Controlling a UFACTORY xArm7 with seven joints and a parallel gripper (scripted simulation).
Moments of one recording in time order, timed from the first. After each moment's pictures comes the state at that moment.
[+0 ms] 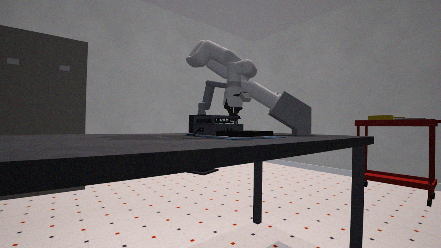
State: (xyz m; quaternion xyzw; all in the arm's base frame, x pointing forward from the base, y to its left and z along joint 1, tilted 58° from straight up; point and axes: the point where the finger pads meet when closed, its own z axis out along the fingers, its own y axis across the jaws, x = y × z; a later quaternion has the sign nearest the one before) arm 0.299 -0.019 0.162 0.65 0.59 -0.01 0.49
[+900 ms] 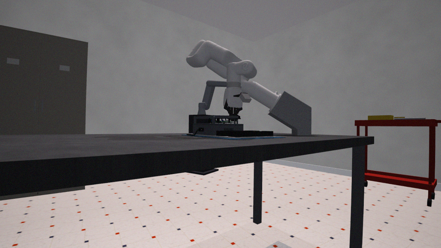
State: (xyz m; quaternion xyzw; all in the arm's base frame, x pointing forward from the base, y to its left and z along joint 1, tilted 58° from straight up) arm 0.301 -0.021 0.161 0.65 0.59 -0.01 0.49
